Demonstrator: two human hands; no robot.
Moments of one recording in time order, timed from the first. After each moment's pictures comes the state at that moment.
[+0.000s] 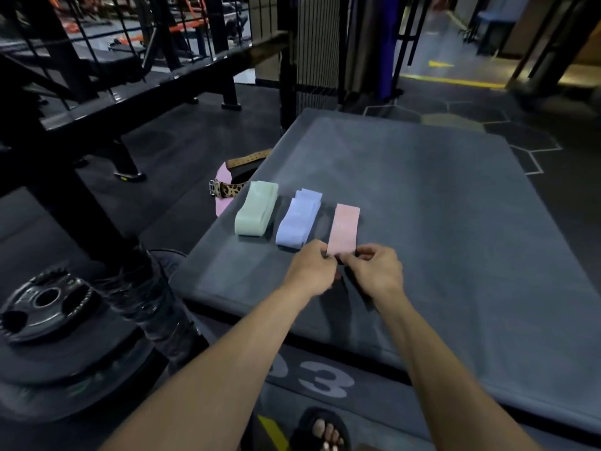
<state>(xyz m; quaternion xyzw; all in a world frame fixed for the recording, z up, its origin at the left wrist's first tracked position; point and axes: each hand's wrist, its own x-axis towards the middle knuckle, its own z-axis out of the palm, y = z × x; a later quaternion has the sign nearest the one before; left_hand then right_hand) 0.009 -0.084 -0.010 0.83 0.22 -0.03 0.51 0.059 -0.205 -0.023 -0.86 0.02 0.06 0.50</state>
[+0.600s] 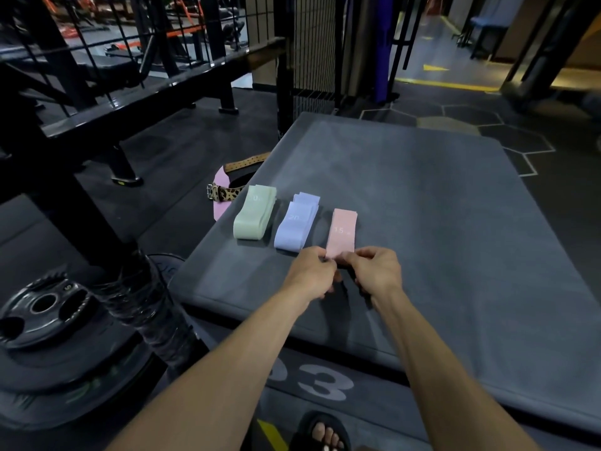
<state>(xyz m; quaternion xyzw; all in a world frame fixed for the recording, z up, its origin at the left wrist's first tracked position) 0.000 -0.090 0.000 0.79 0.23 -0.03 0.57 0.060 -0.203 -0.020 -0.83 0.07 0.09 0.55</state>
